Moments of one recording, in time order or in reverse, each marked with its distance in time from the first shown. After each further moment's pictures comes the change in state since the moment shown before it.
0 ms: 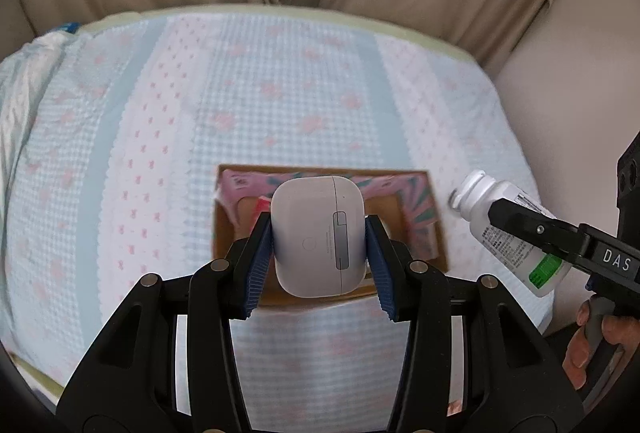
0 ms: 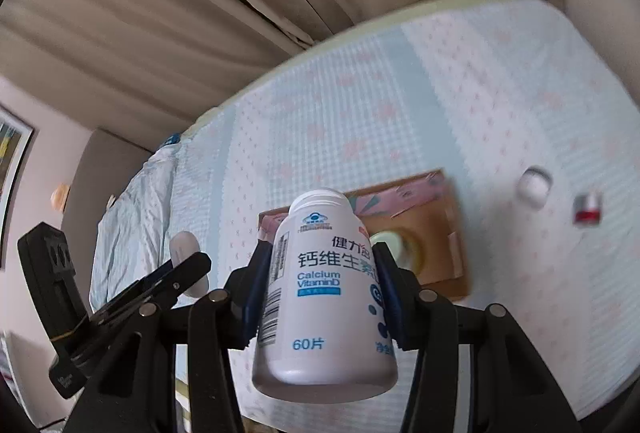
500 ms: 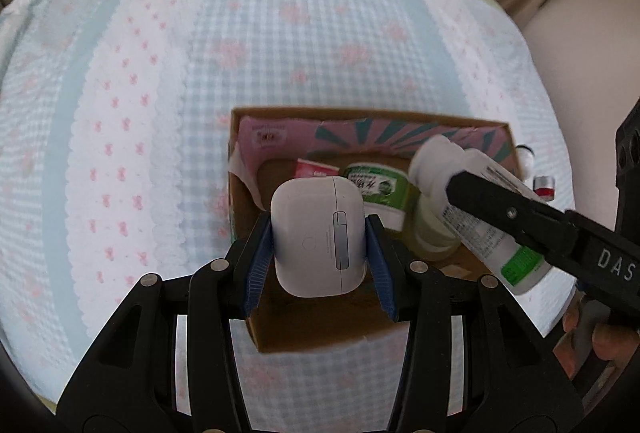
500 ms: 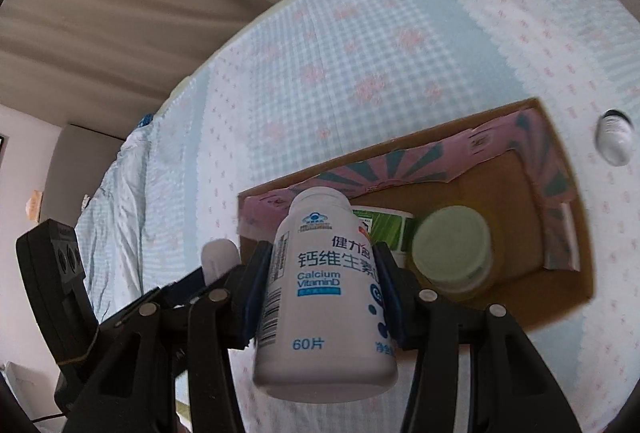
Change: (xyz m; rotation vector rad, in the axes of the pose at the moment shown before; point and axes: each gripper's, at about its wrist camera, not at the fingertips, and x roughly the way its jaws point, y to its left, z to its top) left arm 0.138 0.064 -0.009 0.015 0.194 -0.021; right arm 0.156 0.013 -0.015 0.051 0.089 -0.025
